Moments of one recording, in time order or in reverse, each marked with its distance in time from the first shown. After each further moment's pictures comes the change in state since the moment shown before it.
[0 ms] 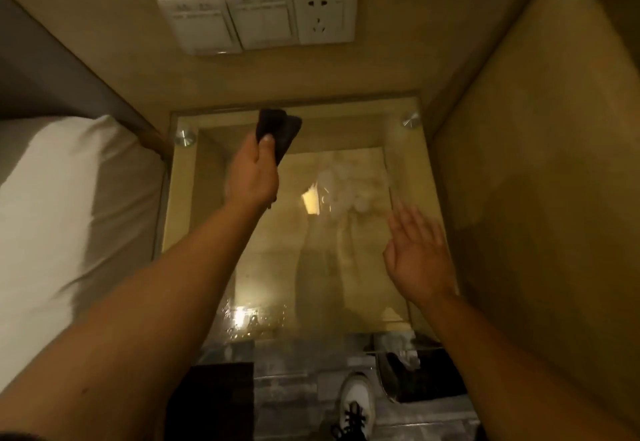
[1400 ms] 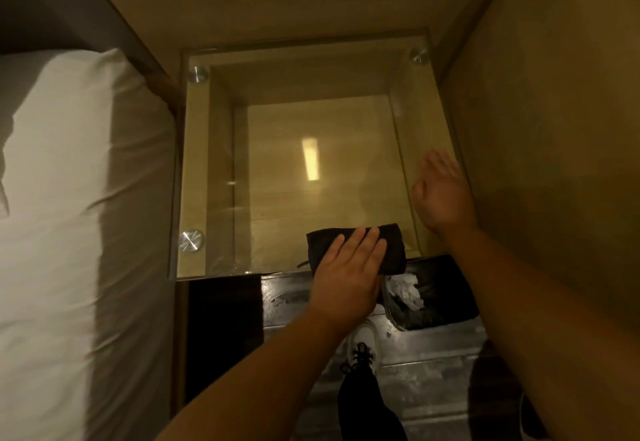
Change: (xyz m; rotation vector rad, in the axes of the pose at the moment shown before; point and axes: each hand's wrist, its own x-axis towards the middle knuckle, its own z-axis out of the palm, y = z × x) left_hand -0.250 -0.118 0.032 0.851 -0.544 0.663; right_hand -0.034 0.000 0.013 0.183 0.139 0.086
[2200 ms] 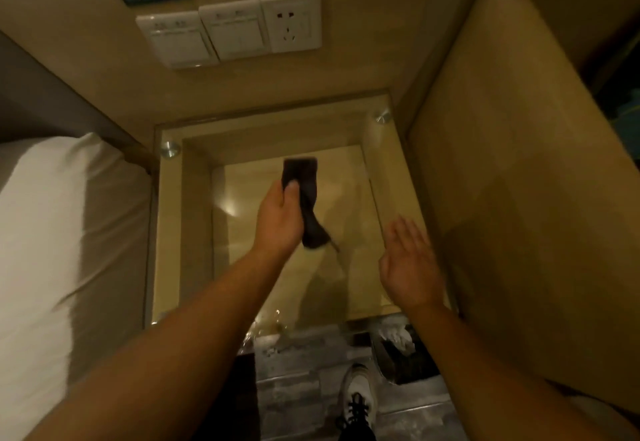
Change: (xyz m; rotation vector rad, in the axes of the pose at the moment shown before) left_hand 0.148 -0.066 -0.137 -1.041 0.398 -0.616; right_hand -0.009 -0.004 -0.007 -0.121 -0.109 0.054
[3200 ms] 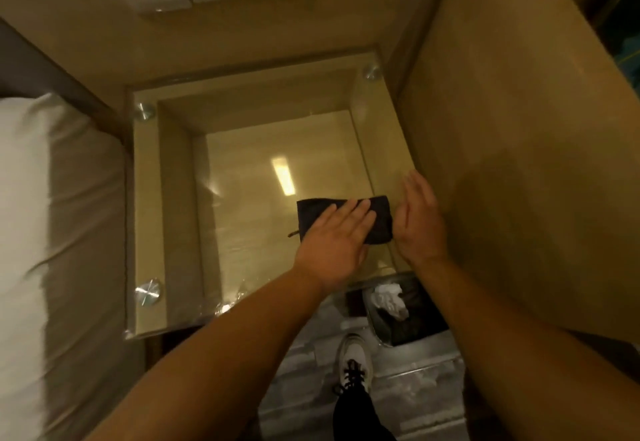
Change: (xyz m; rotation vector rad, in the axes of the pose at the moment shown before) left_hand -0.068 -0.086 0.059 1.111 -0.597 0.693; right_hand -0.007 0.007 -0.003 0.471 0.245 0.137
